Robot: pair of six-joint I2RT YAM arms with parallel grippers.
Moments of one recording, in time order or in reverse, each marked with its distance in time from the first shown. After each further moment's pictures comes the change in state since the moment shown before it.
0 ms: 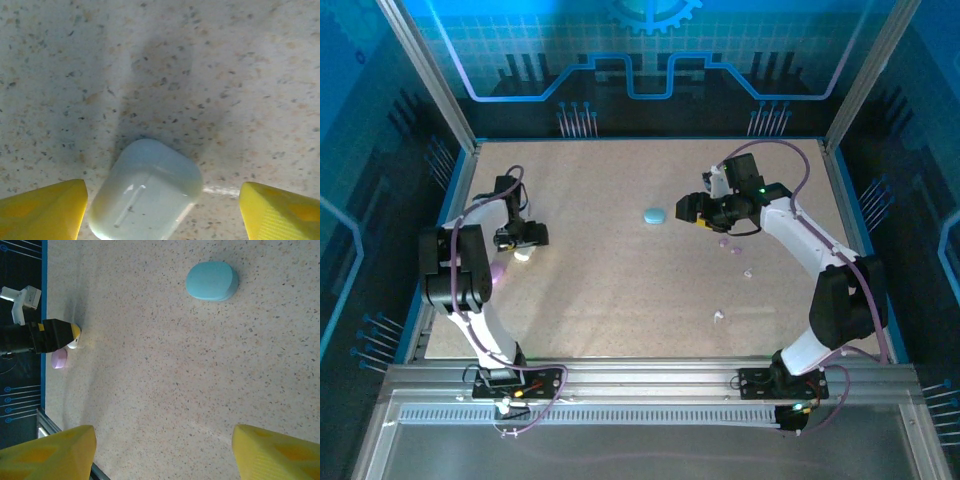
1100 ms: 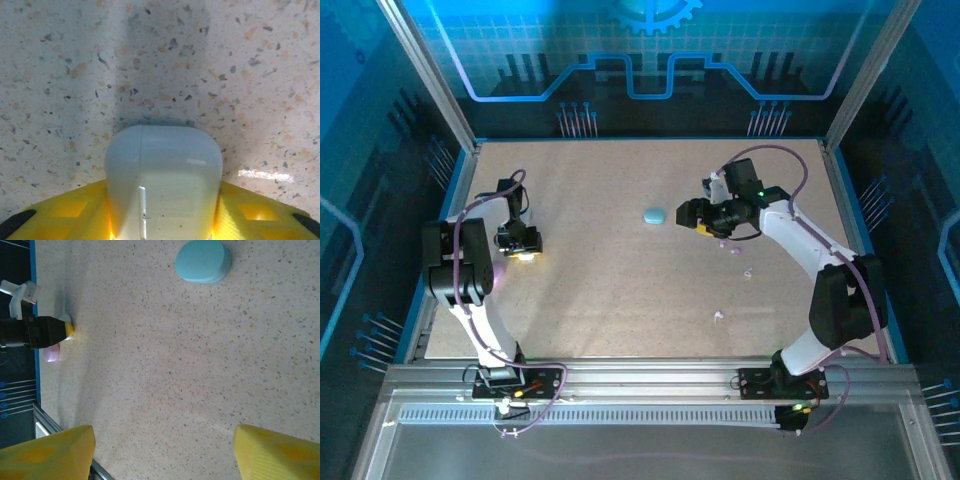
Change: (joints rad) left arm -0.003 0.059 0.028 -0.076 -0.001 0.032; right arm 0.000 0.000 -0.037 -0.011 -0.005 -0.004
